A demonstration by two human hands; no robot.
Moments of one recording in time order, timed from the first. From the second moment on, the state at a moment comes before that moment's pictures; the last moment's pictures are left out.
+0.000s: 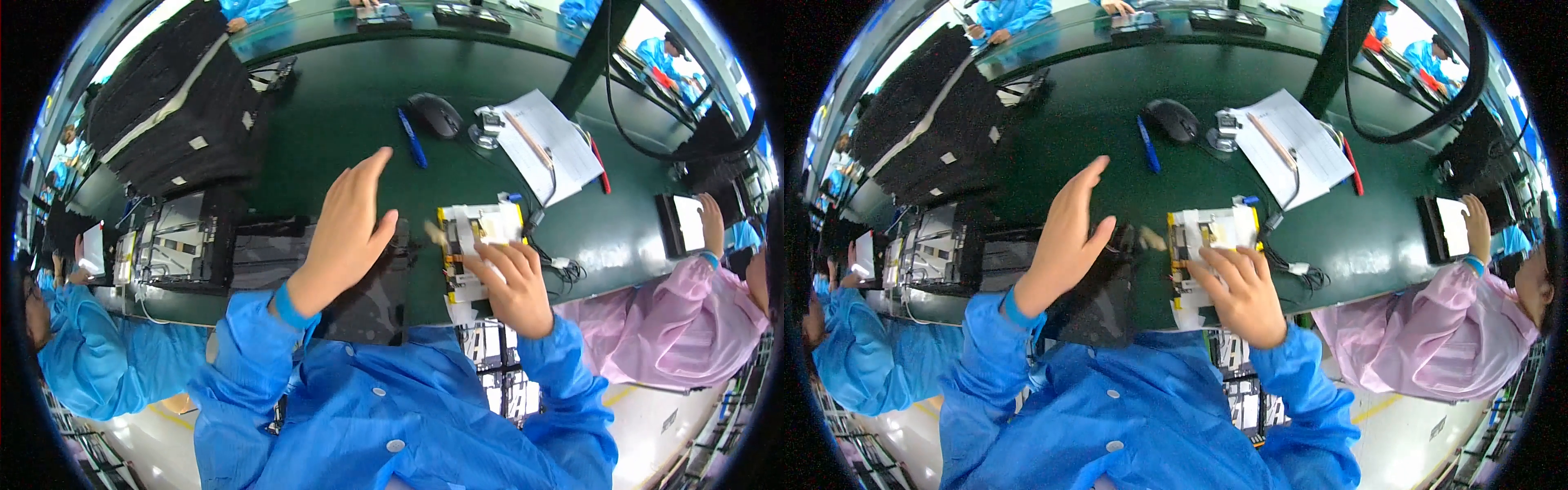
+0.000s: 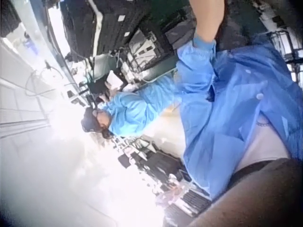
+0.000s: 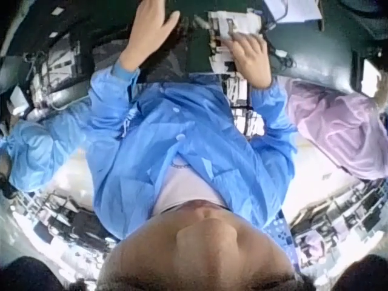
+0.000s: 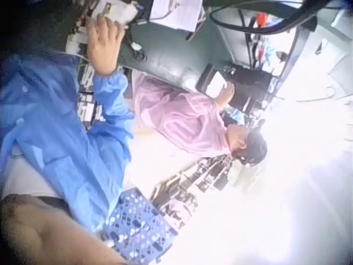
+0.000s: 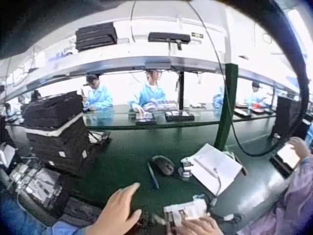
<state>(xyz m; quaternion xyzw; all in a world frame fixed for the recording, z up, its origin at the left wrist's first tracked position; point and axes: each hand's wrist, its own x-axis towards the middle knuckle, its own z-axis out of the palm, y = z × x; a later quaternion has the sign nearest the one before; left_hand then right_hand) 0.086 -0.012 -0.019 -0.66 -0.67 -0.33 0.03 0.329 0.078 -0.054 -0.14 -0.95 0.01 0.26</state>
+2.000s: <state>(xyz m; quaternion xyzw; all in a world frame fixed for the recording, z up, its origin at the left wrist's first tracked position) 0.075 -0.102 -0.029 -0.70 -0.66 -0.20 -0.22 0.226 0.104 0.035 -0.19 -0.60 0.76 0.13</state>
